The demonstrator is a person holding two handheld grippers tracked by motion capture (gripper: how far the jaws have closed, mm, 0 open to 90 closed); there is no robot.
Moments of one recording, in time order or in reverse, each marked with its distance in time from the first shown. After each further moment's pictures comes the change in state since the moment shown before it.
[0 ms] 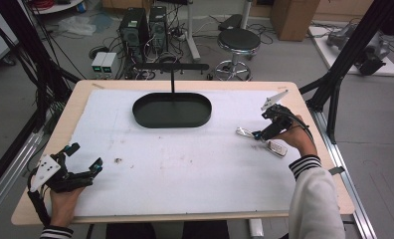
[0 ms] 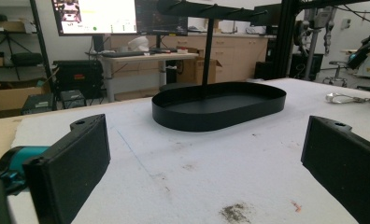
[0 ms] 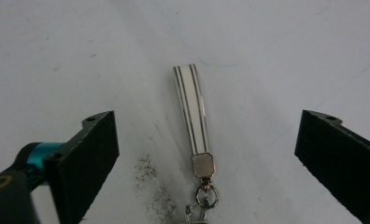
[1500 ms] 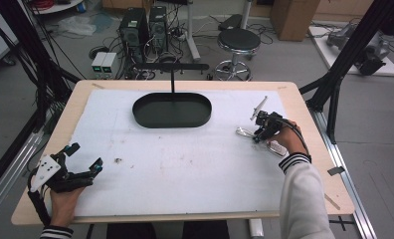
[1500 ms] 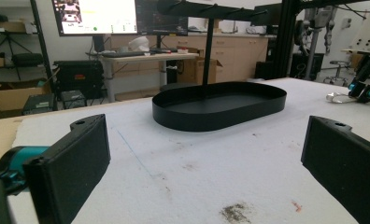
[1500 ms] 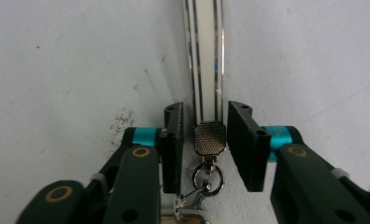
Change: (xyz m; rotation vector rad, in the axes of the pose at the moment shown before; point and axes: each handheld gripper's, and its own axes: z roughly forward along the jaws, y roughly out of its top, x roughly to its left) left arm 0.000 0.000 0.000 0.003 0.001 0.003; right arm -0.007 0.001 0.042 0.304 0.062 -0.123
